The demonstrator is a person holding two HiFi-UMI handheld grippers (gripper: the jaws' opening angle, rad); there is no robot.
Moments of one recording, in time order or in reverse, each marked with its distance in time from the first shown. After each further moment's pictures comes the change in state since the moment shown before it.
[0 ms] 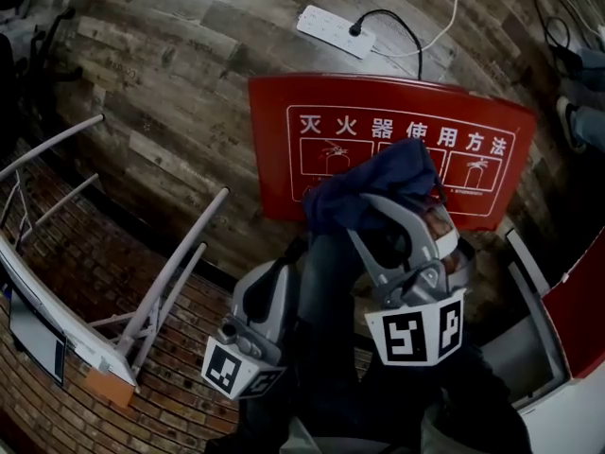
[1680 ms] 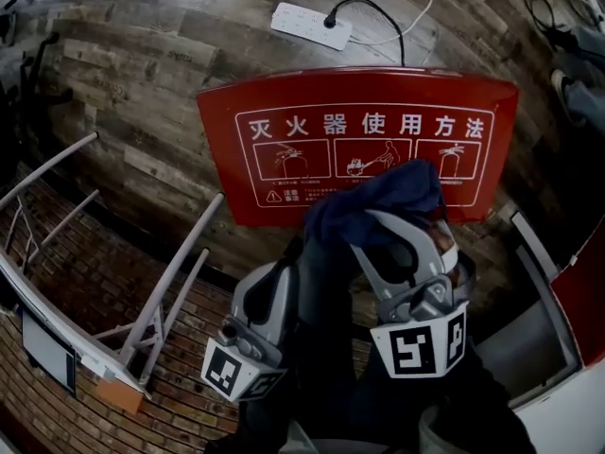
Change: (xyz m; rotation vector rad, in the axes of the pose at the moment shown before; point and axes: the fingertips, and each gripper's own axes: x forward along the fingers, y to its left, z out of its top) left arm 0.030 -0.031 -0.016 -0.017 0.054 -0.057; right arm -0.038 0.001 -0.038 0.127 -0.008 -0.044
